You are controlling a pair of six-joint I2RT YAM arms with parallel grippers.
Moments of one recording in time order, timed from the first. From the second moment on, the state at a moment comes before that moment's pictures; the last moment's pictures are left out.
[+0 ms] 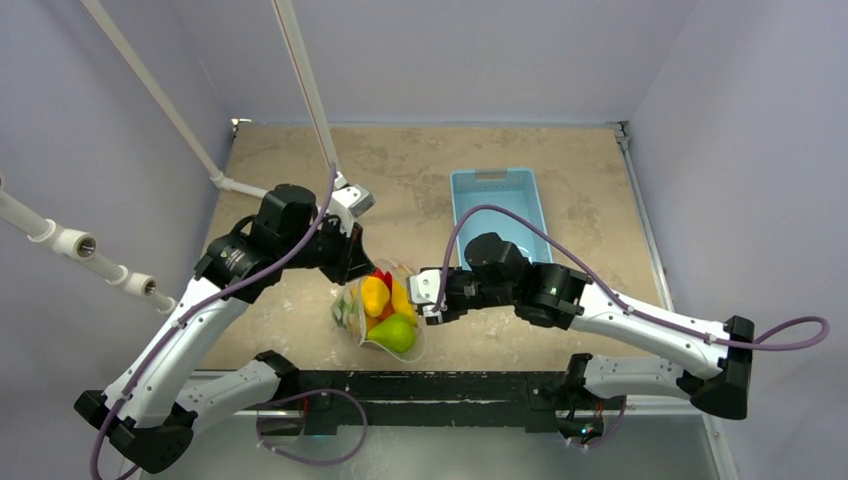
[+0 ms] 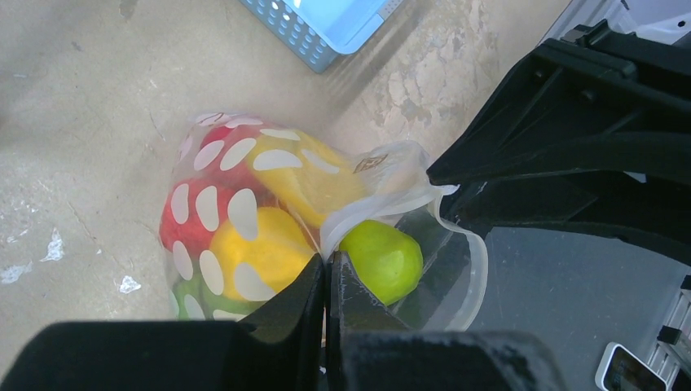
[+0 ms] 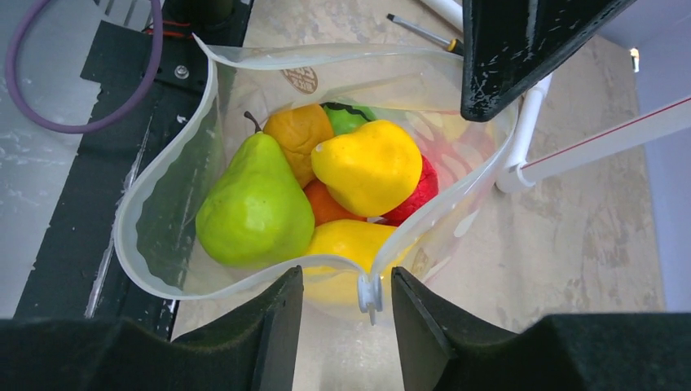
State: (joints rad) left arm -0.57 0.97 1.21 -0.92 0.42 -0.12; right arm 1.11 1.09 1.03 -0.43 -0.29 -0.60
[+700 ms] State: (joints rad) left arm -0.57 0.94 1.20 -0.92 0.44 -0.12; right arm 1.12 1.12 1.03 -0.43 -0.20 -0.59
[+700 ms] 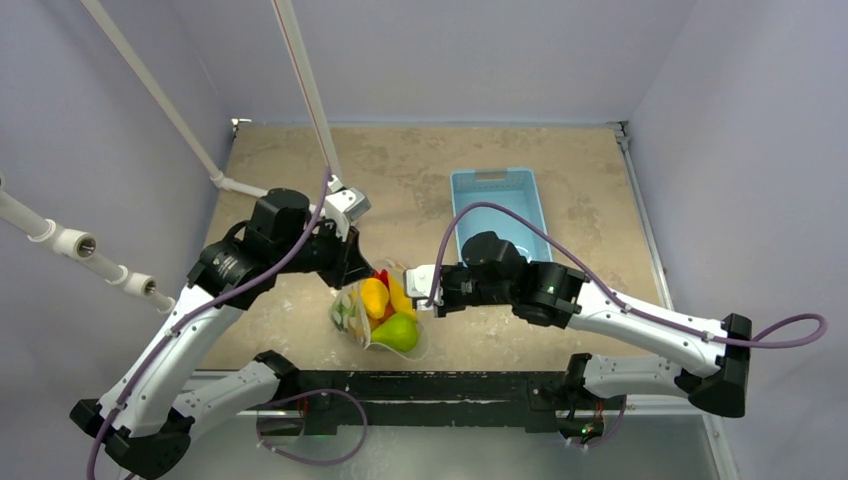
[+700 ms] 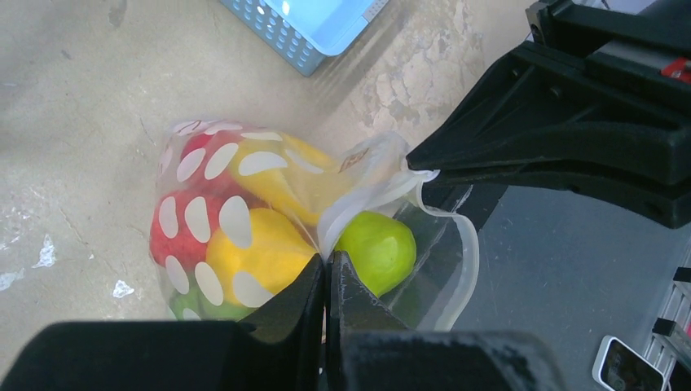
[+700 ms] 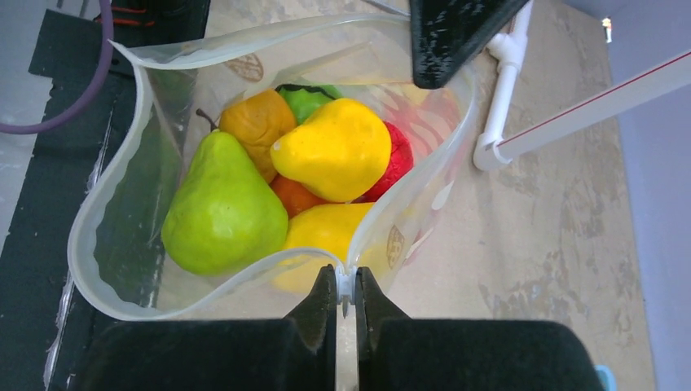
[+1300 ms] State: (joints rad) left arm -0.57 0.84 1.20 -0.88 0.42 -0.12; right arm 1.12 1.14 1.26 -0.52 -0.25 -0.49
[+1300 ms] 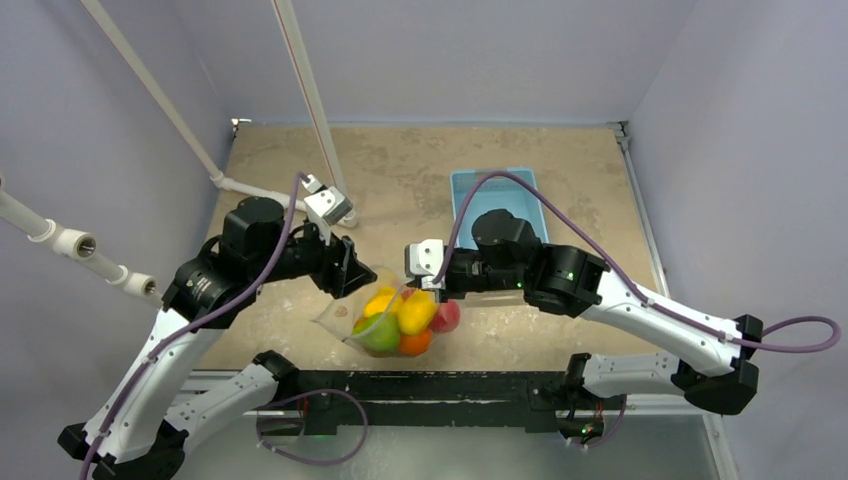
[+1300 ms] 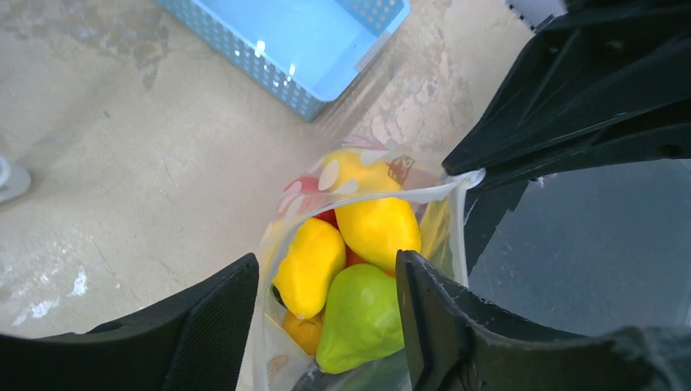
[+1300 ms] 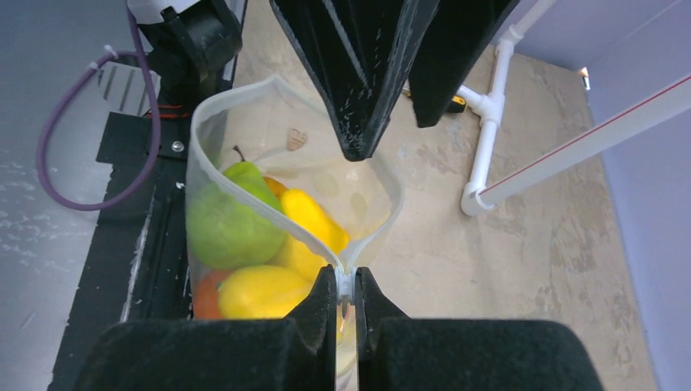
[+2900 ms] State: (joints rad) left arm -0.57 0.77 0.95 -0.26 0.94 -0.19; right arm 1.13 1.23 1.53 -0.66 -0.36 -0.39
